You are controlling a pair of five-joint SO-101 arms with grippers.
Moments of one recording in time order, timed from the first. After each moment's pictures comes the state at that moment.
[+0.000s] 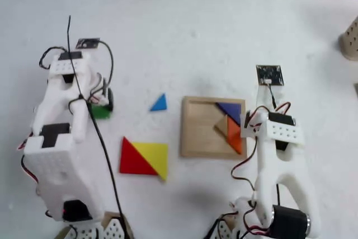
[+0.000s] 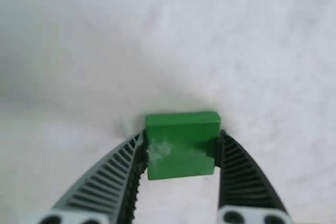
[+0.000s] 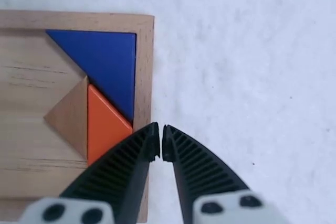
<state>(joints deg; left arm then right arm) -12.2 28.7 0.9 73.9 -1.5 8.0 -21.4 53.5 44.6 13.5</state>
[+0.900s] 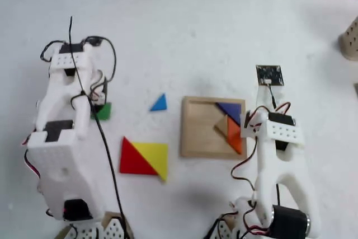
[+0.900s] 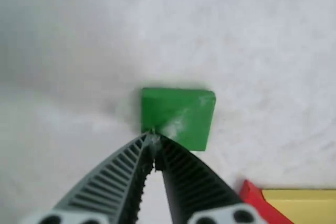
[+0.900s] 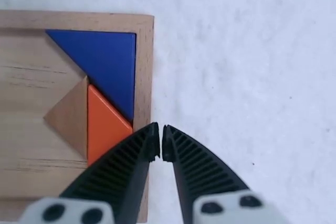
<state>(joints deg) -11.5 30.5 -8.1 85.6 -5.8 8.0 -21.4 53.5 44.6 13.5</state>
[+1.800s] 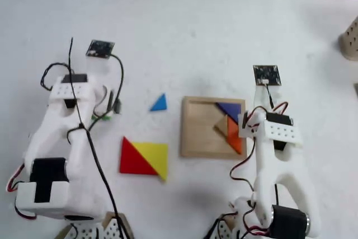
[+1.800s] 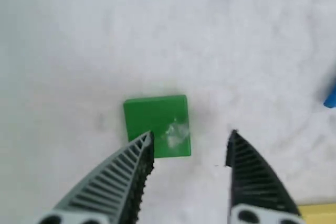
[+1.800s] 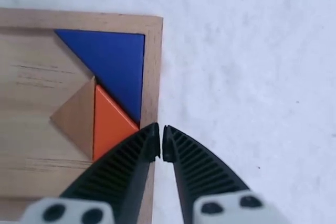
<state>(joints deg) -8.6 2.1 29.5 55.8 -10.4 6.9 -21.4 53.9 44.0 13.5</state>
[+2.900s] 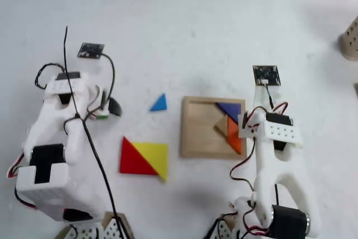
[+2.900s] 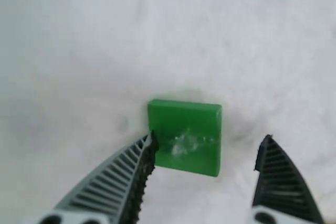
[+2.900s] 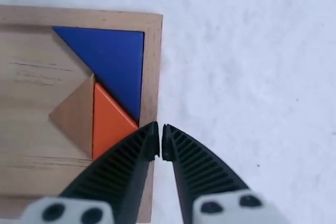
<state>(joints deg) -12.3 10.8 25.4 55.6 -10.5 6.9 -21.4 54.0 44.0 13.5</state>
